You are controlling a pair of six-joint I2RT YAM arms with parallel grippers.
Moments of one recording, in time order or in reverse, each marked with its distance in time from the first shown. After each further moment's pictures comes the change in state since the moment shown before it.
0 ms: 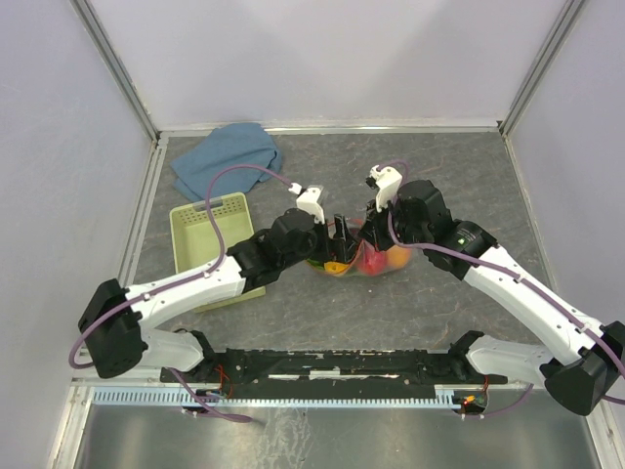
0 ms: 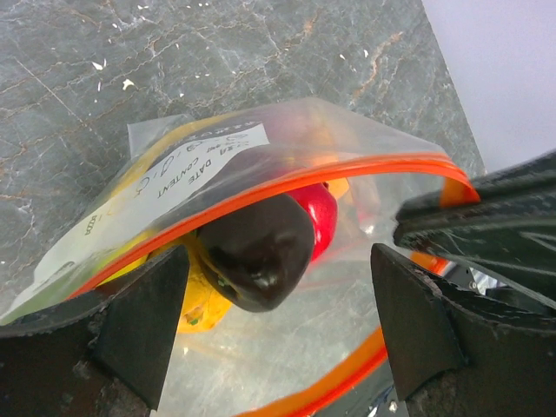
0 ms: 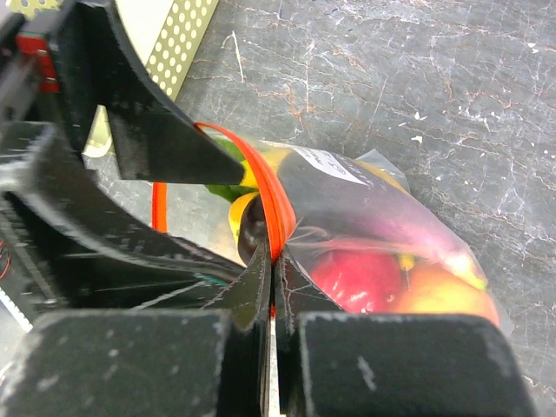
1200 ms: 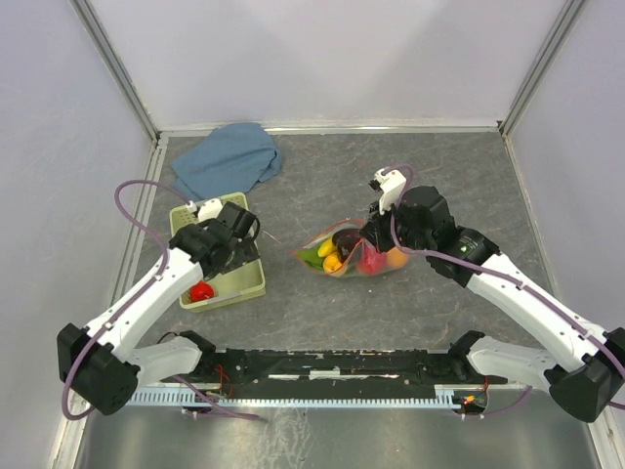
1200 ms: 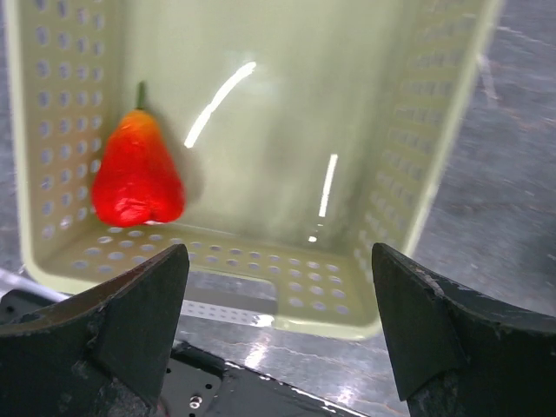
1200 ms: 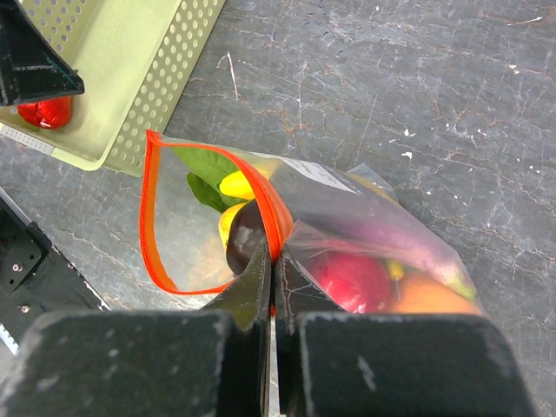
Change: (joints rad) left arm 0.412 -0.194 0.048 -0.987 -0.348 -0.248; right arm 0.000 -0.047 -0.070 0.087 0.024 -0.008
